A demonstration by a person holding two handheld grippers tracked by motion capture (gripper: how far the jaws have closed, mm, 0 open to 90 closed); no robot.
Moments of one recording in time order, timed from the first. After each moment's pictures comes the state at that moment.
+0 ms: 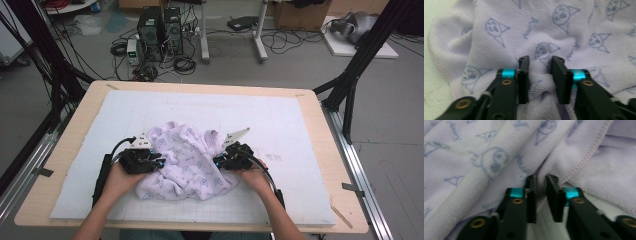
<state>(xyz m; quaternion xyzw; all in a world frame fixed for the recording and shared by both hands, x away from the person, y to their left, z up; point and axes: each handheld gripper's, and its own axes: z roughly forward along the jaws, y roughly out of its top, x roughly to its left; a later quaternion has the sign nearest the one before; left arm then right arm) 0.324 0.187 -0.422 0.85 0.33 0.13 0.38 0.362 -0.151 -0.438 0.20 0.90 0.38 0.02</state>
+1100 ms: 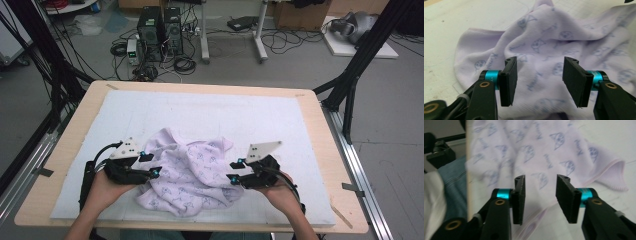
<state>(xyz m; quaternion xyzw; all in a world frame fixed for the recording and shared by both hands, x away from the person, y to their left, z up) 0.283 0.196 -0.383 0.84 0.30 0.13 0.42 0.296 -0.192 -0.384 0.17 0.89 0.42 0.06</state>
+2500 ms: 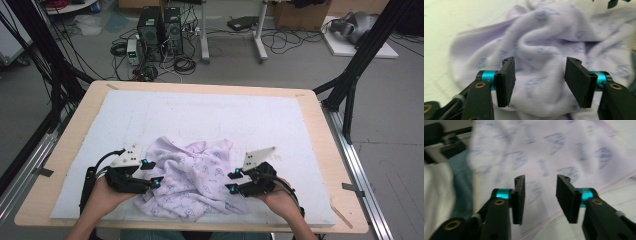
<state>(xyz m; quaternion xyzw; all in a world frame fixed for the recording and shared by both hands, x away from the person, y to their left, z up) 0.270 0.198 -0.387 0.85 0.28 0.12 0.42 0.290 -0.189 -0.401 0.16 0.90 0.40 0.02</state>
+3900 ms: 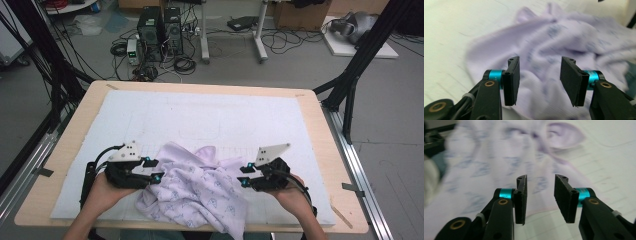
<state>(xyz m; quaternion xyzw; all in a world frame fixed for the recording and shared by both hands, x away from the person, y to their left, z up) 0.282 0.193 -0.375 0.84 0.27 0.10 0.45 0.291 -0.219 -0.382 0.19 0.90 0.39 0.07</state>
